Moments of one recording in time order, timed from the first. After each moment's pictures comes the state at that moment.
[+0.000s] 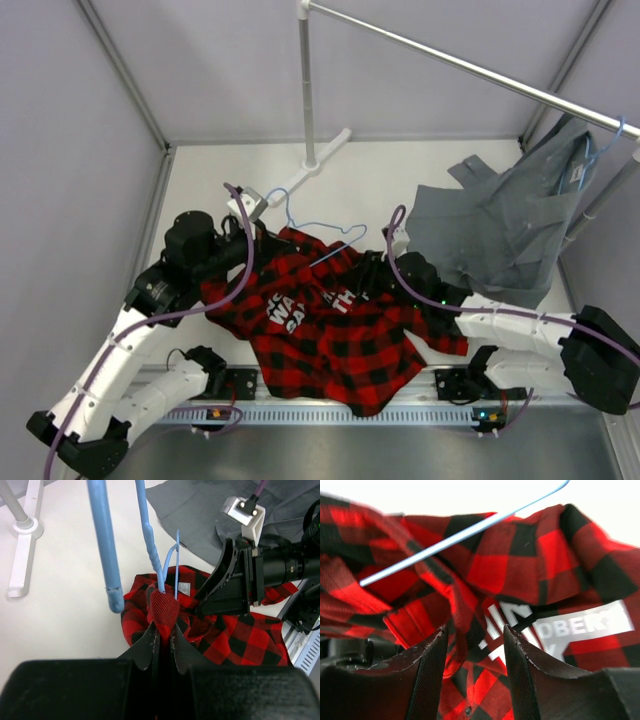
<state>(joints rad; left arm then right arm) -0.53 0.79 1.02 -0.52 0.32 -0.07 0.90 1.13 0.48 0.32 0.04 0.78</state>
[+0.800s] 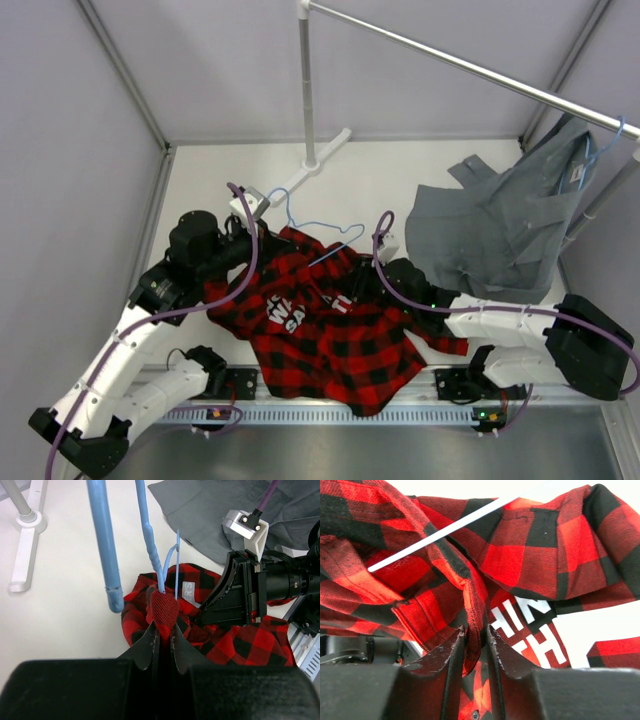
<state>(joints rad) -0.53 0.80 0.99 -0.49 0.29 -0.08 0.98 1.22 0.48 0.41 0.08 0.81</state>
